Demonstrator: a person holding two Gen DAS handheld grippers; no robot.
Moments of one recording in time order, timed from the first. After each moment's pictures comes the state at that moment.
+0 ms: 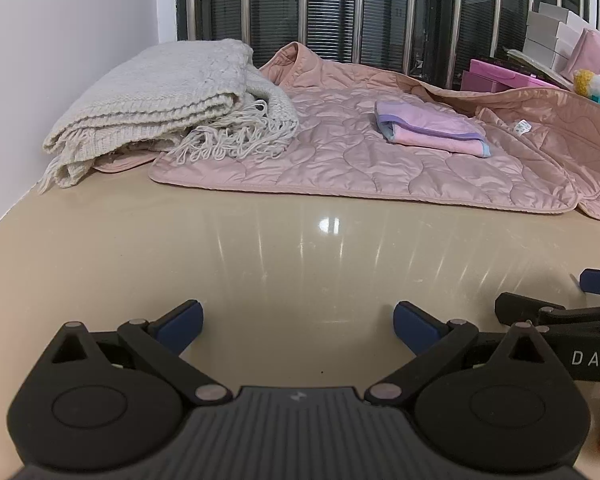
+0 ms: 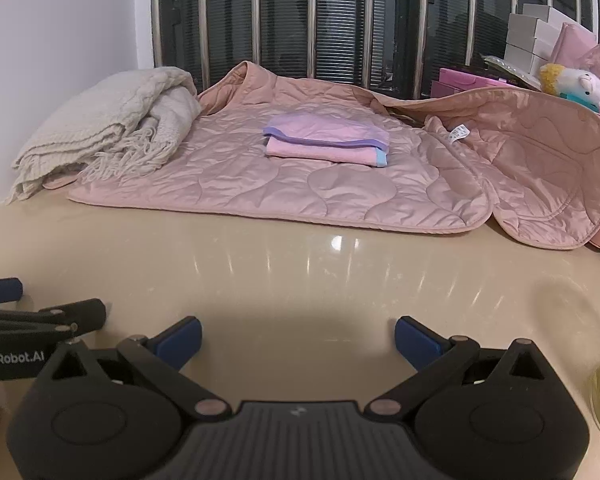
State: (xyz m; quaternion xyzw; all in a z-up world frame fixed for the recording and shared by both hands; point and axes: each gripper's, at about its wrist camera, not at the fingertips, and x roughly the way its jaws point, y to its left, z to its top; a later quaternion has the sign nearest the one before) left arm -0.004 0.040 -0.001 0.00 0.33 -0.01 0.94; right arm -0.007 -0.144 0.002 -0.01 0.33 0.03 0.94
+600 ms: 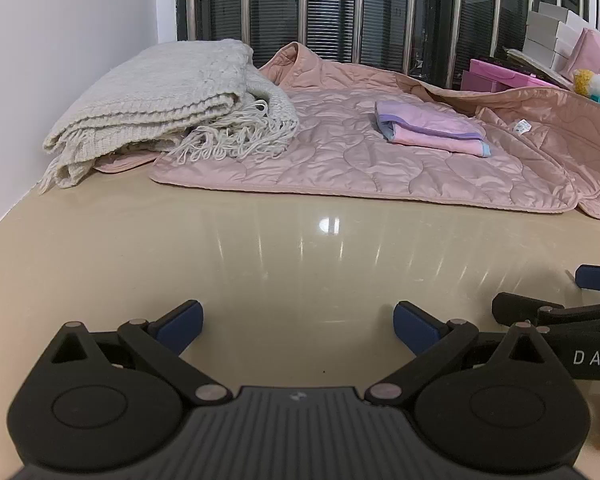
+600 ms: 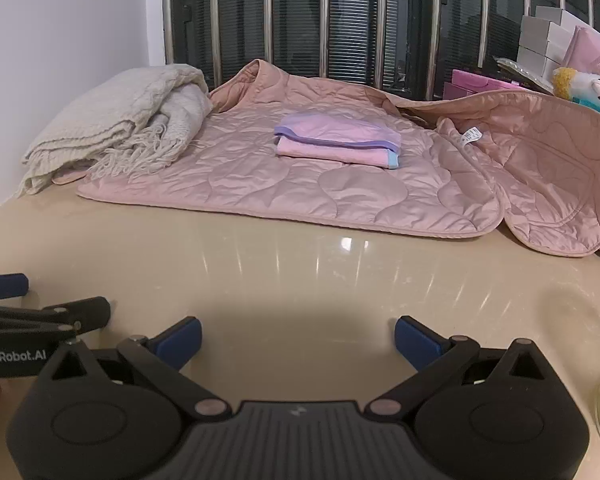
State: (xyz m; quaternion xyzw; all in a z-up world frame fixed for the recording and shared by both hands) left arm -0.004 0.040 -0.001 0.01 0.33 -0.01 0.94; right arm -0.004 -0.143 0.002 -0.01 0.34 0.05 0.94
